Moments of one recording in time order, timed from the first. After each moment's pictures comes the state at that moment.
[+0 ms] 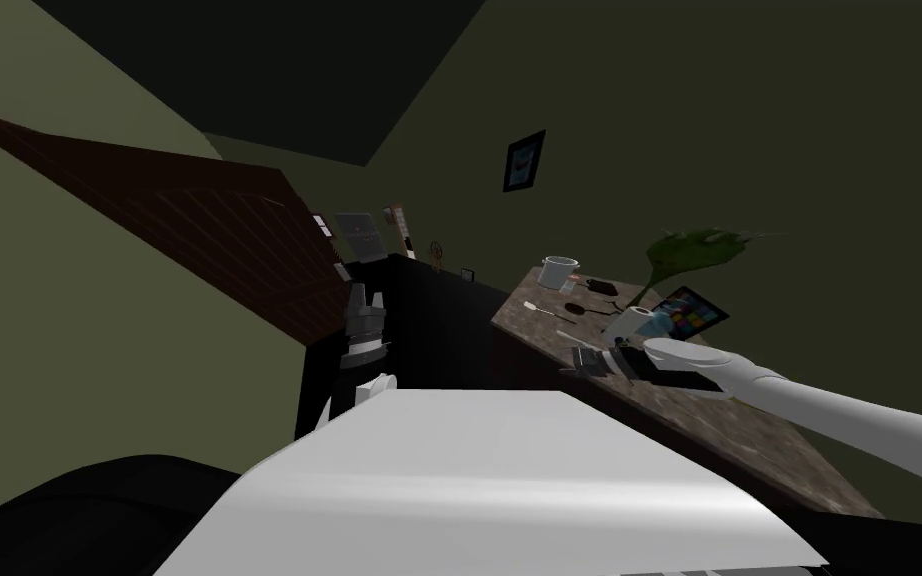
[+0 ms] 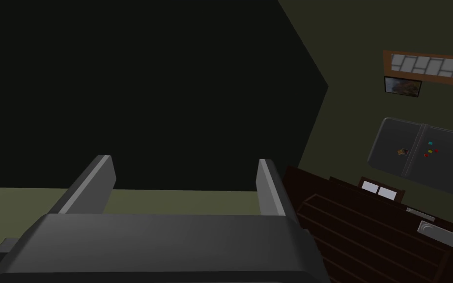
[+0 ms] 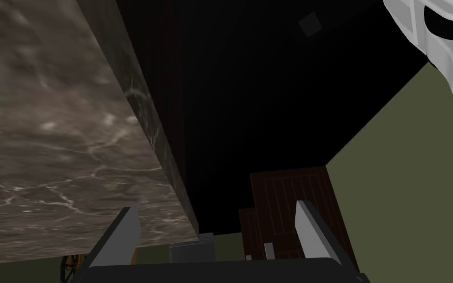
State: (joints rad) left arm 0.54 -0.03 0.00 -2.35 0.01 -0.46 -0.12; right arm 0.00 -1.43 0.66 -1.31 0.64 -0.87 0.12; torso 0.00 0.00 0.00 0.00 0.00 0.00
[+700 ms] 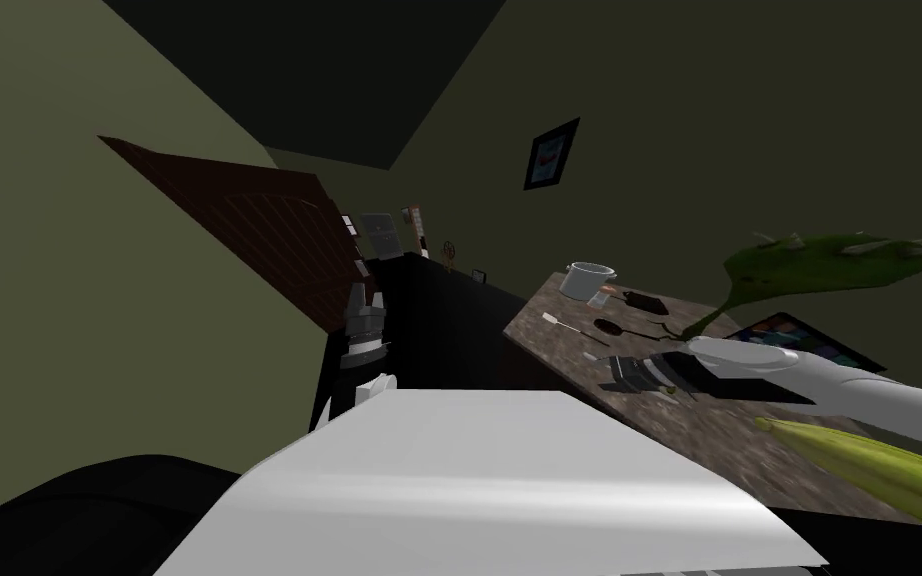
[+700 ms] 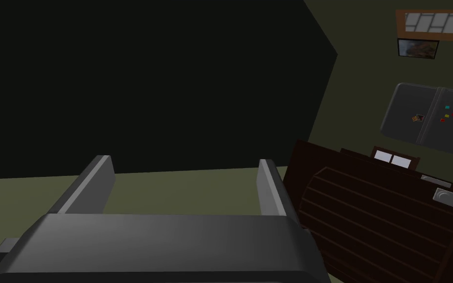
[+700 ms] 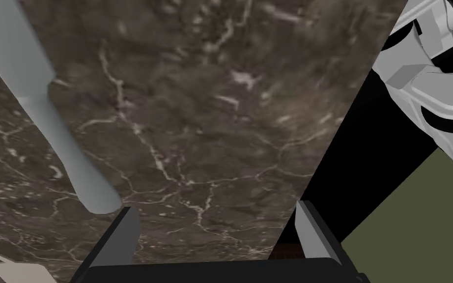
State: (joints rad) left arm 0.54 -0.03 0.00 -2.35 0.01 -0.46 -0.12; right arm 0.01 -1.59 0.76 -1.22 0.68 -0.86 0.11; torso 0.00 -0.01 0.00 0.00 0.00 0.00
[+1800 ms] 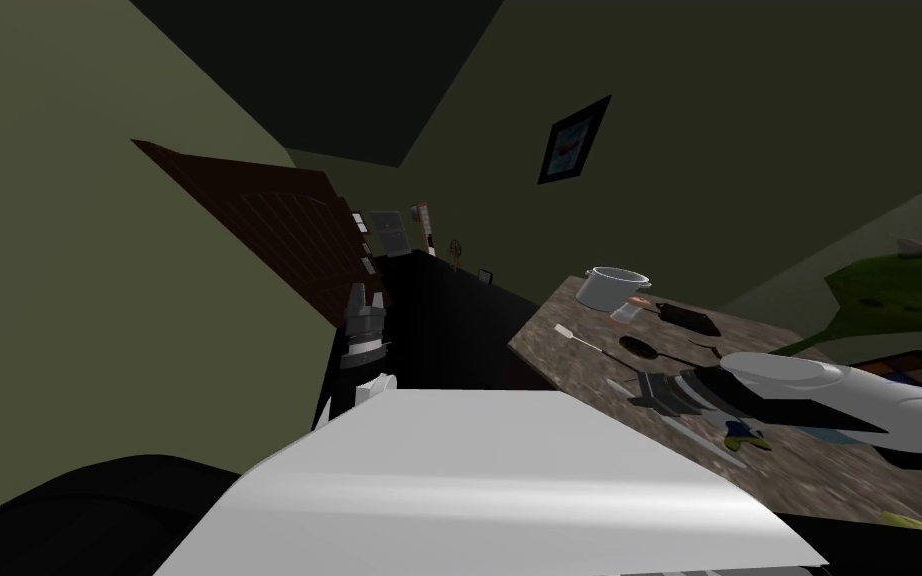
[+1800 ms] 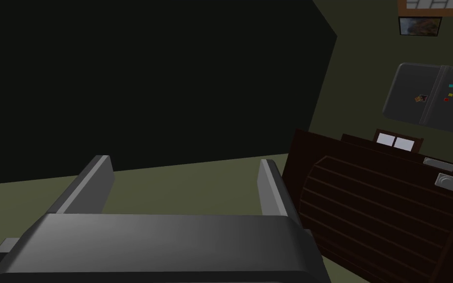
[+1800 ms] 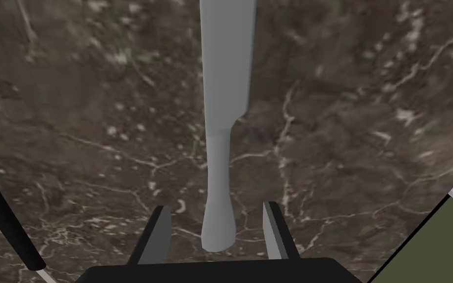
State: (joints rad) left arm 0.54 -0.03 0.00 -2.35 0.01 -0.46 -0.12; right arm 0.04 -1.62 0.83 -1.13 0.70 -0.83 0.12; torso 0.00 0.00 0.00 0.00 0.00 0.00
